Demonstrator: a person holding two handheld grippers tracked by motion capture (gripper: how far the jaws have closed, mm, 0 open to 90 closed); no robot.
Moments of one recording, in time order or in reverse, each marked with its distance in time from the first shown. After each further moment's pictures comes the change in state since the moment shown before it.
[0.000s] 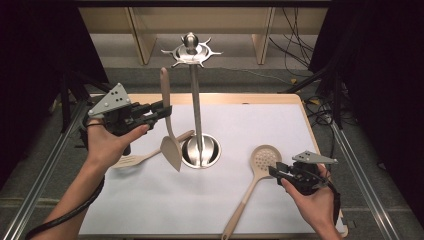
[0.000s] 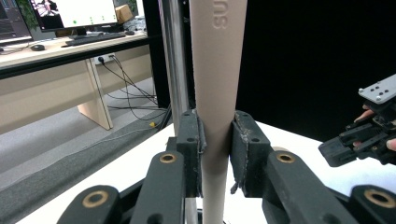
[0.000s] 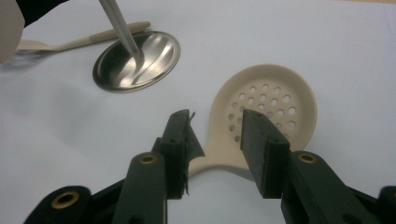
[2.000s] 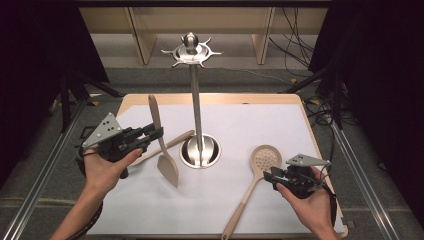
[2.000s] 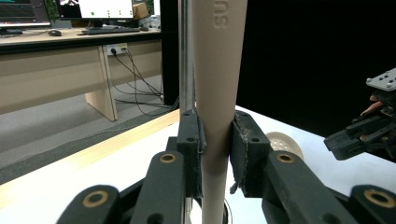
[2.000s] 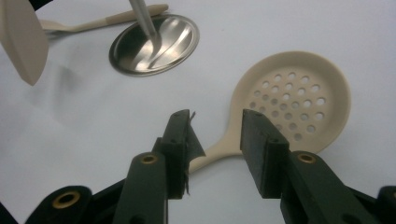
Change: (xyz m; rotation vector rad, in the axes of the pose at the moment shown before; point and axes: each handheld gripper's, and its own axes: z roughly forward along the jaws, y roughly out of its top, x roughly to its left) left arm -0.010 -0.062 -0.022 -0.039 0.036 -0.088; right arm 0.012 -0.004 0.002 0.057 0.042 -0.002
